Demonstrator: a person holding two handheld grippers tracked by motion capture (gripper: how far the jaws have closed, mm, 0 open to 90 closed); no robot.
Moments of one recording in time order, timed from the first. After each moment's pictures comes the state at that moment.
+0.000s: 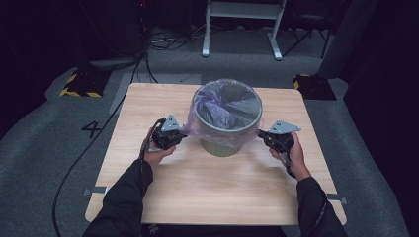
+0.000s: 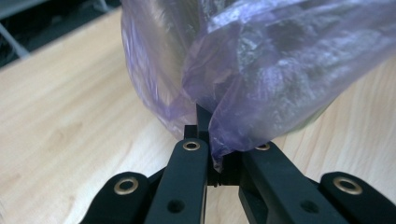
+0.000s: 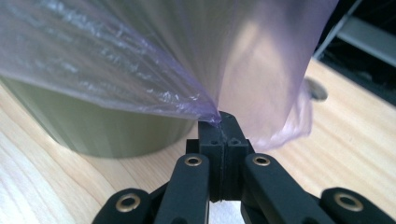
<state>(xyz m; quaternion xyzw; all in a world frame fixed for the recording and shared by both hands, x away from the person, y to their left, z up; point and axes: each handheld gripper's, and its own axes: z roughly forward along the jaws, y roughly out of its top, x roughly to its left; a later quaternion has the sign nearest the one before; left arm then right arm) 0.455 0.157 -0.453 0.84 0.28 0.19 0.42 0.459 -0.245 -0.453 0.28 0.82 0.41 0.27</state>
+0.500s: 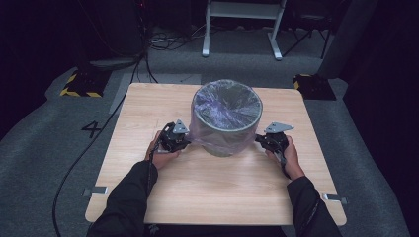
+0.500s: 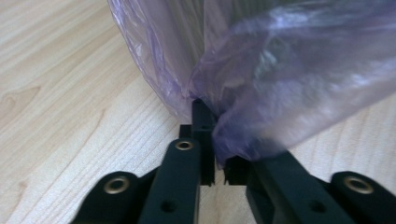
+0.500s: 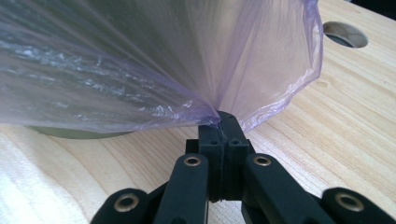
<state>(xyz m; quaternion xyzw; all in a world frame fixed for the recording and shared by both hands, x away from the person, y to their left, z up) 0.468 0.139 -0.483 0.87 0.29 0.16 0.37 0.480 -0.245 -0.489 0.33 0.83 0.39 0.21</state>
